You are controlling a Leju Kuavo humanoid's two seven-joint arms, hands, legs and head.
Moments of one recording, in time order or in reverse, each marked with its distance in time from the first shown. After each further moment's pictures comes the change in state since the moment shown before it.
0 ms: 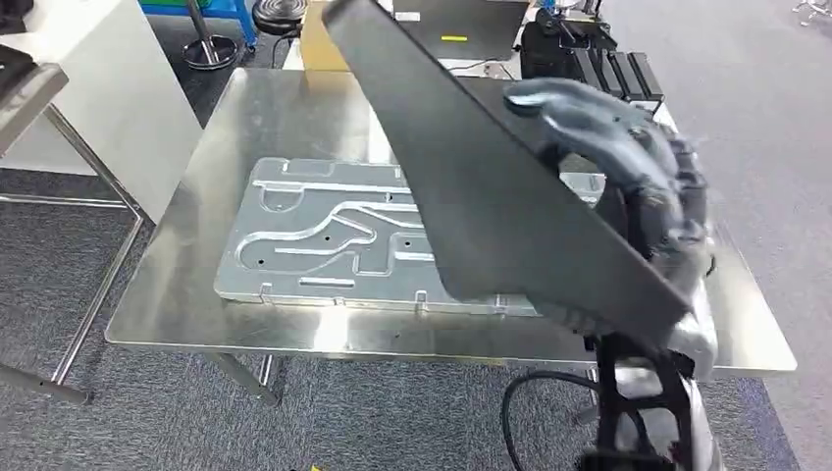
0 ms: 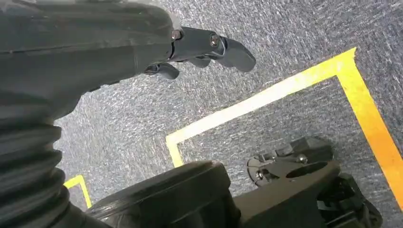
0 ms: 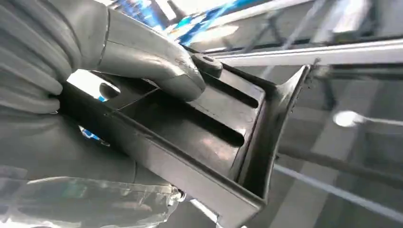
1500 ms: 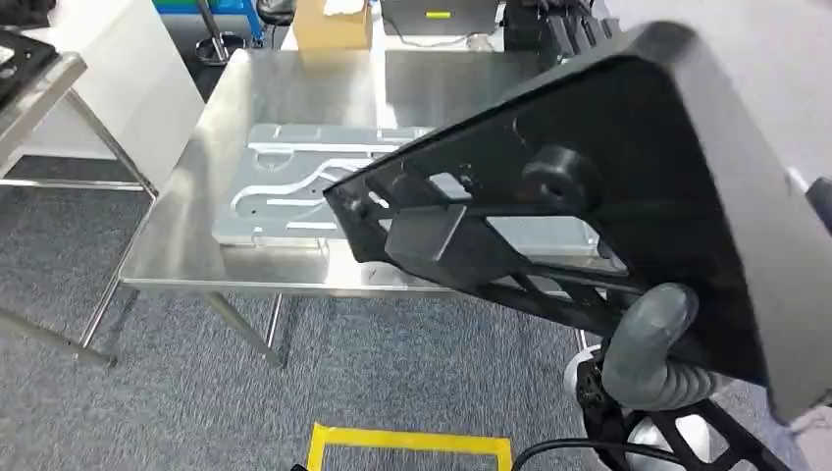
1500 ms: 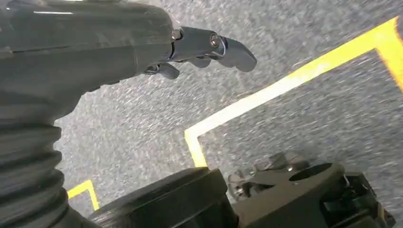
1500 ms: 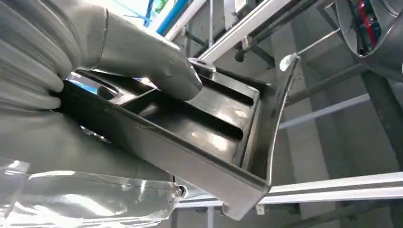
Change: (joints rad) left arm -0.013 0.008 -0.002 0.000 -0.060 -0.009 0.027; right arm 0.278 0.165 -0.089 -0.114 -0.523 0.128 -0.195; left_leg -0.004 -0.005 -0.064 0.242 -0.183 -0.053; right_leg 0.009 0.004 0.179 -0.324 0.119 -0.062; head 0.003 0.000
